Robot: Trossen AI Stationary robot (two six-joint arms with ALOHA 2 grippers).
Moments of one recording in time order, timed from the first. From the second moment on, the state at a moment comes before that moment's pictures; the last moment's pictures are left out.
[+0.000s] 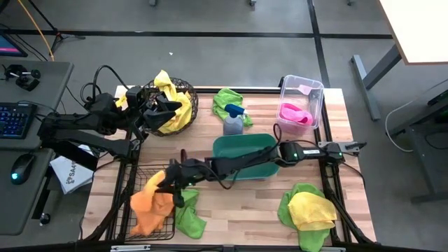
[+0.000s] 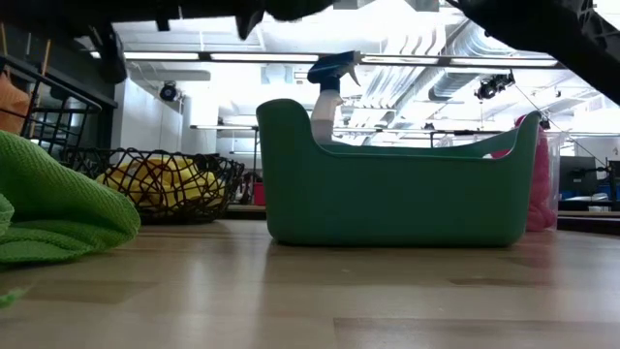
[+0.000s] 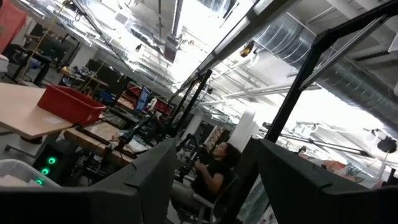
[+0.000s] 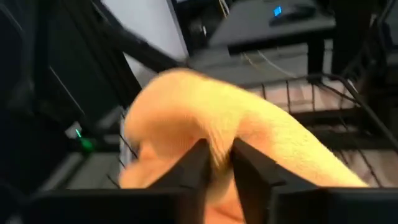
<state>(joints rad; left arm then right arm) -0.04 0.84 0.92 0.32 -0.06 -0.52 0.21 2.61 2.34 0.08 -0.13 0.25</state>
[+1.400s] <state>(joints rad) -0.03 0.84 0.92 0.26 -0.04 -0.48 0.33 1.81 1.76 -1.30 -0.08 0.25</state>
